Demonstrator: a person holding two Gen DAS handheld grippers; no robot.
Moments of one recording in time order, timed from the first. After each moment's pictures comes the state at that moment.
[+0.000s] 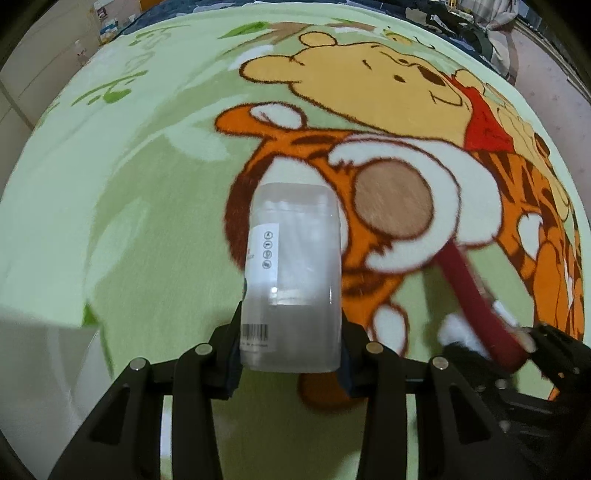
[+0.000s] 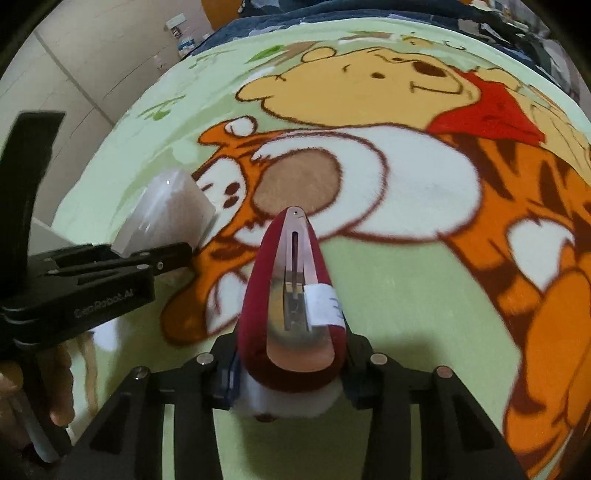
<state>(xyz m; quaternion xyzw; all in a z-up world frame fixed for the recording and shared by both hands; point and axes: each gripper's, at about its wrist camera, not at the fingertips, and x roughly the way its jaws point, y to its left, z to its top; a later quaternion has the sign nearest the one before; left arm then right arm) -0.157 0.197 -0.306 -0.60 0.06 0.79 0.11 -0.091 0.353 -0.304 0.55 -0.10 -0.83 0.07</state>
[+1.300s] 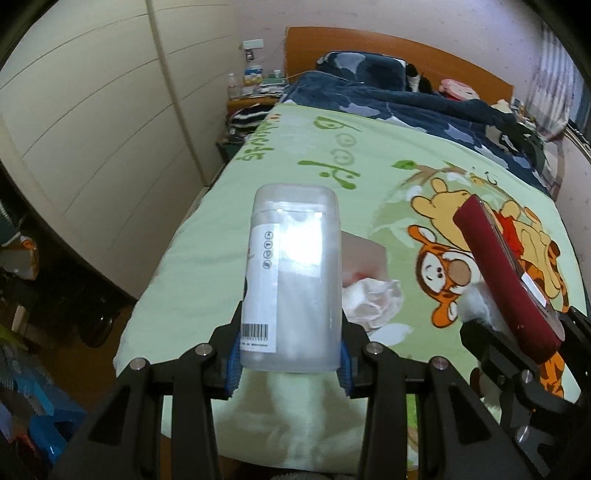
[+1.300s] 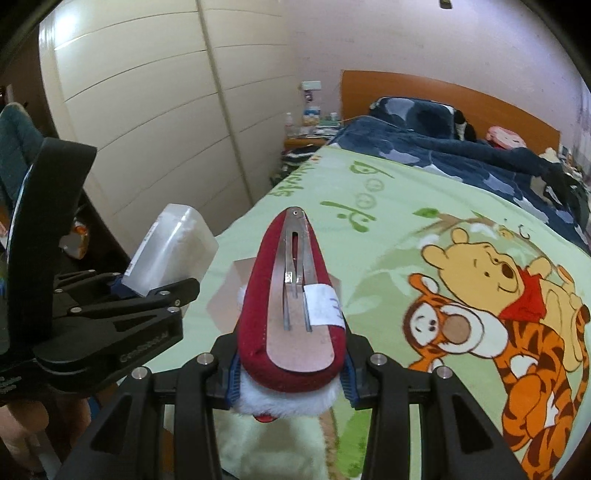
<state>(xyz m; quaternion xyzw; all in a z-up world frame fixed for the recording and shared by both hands) -0.003 -0.078 -0.025 -0.48 0.00 0.87 -0.06 0.010 0.085 -0.024 0.40 0.01 -0.89 0.20</state>
